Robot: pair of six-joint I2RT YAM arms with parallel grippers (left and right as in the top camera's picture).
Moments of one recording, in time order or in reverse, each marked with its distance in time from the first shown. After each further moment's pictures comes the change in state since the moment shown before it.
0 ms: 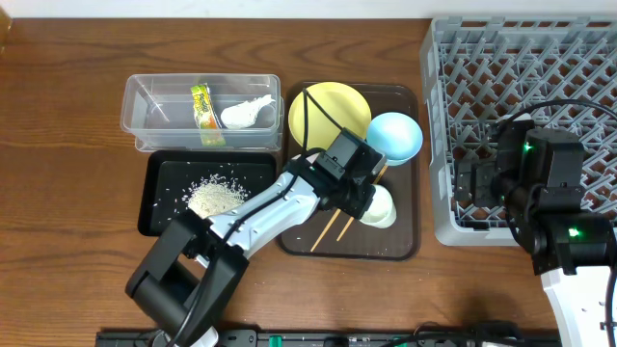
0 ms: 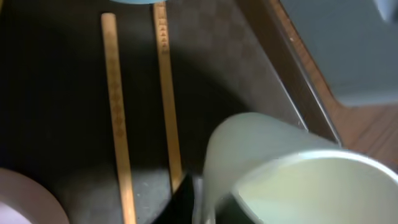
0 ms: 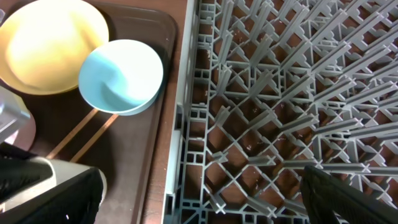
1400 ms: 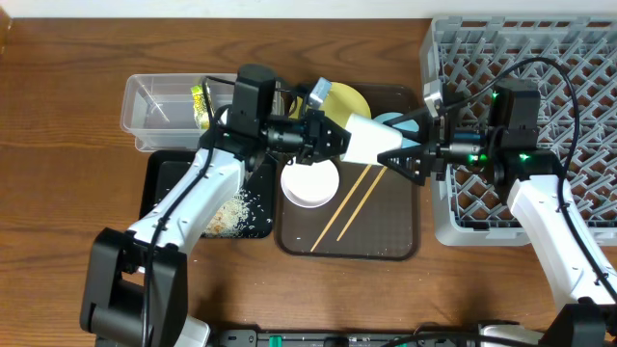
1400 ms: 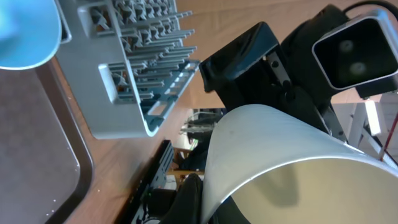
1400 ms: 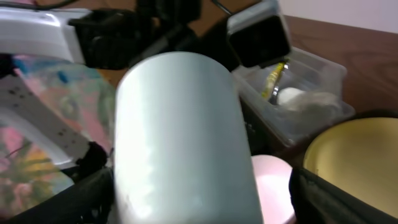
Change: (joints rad) left arm 0.388 -0.138 0.001 0.354 0.964 -0.685; right arm 0.002 0.425 0.002 0.543 -1.343 -0.133
